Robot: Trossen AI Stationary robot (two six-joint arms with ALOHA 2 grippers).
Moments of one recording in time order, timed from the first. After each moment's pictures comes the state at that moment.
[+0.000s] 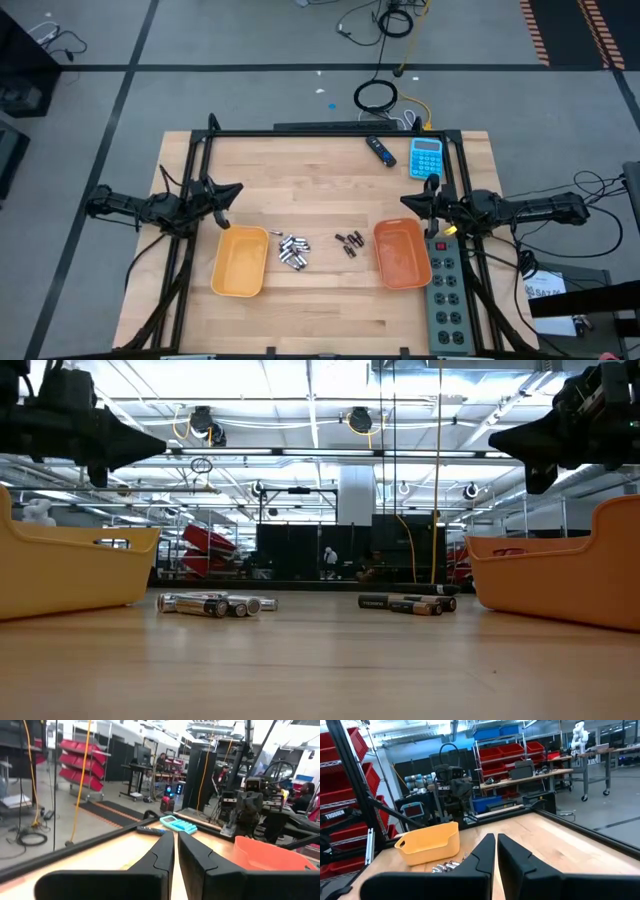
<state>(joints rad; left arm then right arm) -0.24 0.01 0.00 0.13 -0.70 -0.12 0.07 0.18 0.01 0.28 0.27 0.20</state>
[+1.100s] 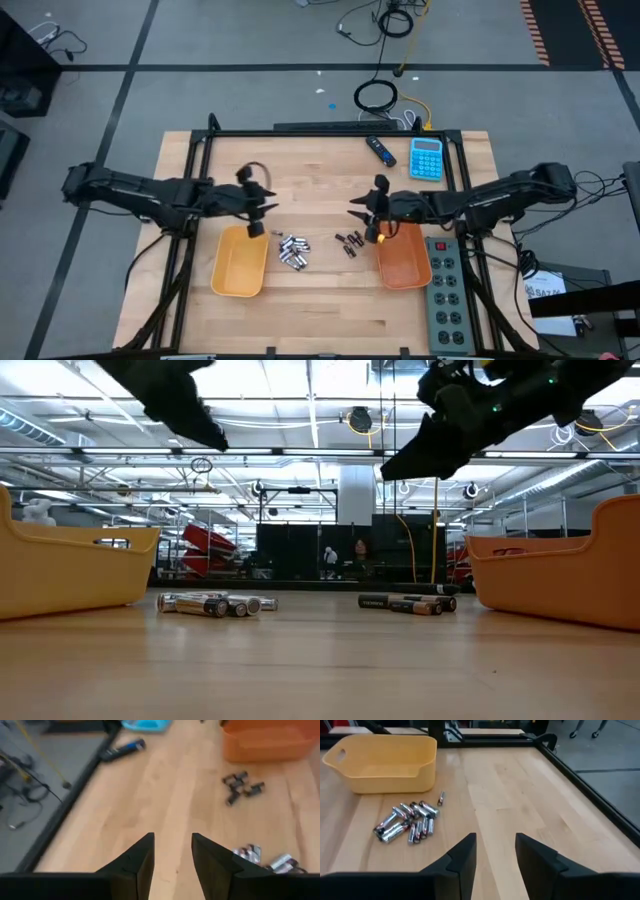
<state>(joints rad) -0.11 1.04 0.80 -0.45 -0.36 -0.04 0.07 1.29 0.61 0.27 0.31 0.07</state>
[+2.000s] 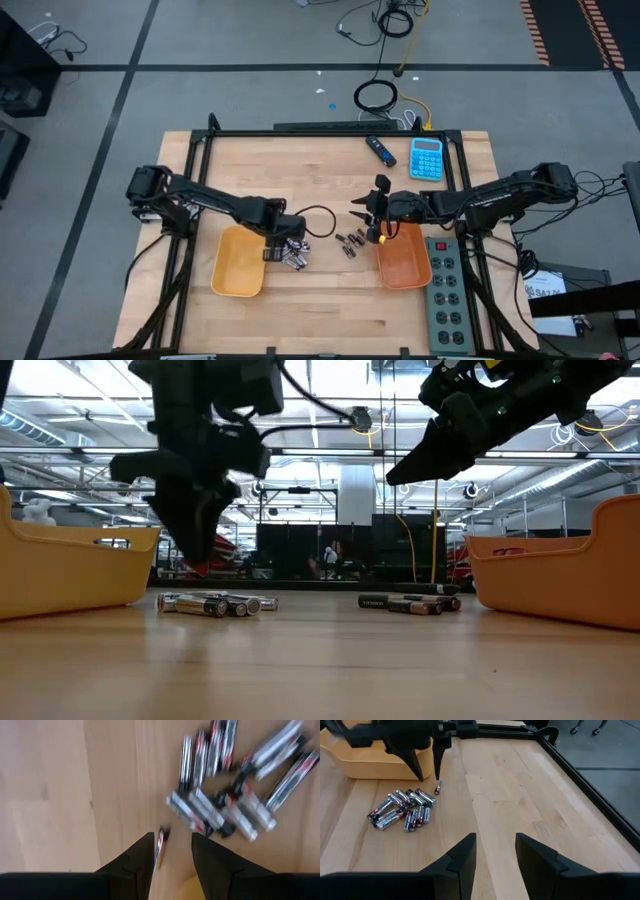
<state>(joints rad) -0.13 1.71 1.11 -0.84 -0.11 -0.07 0.07 1.28 0.61 0.21 0.31 0.03</state>
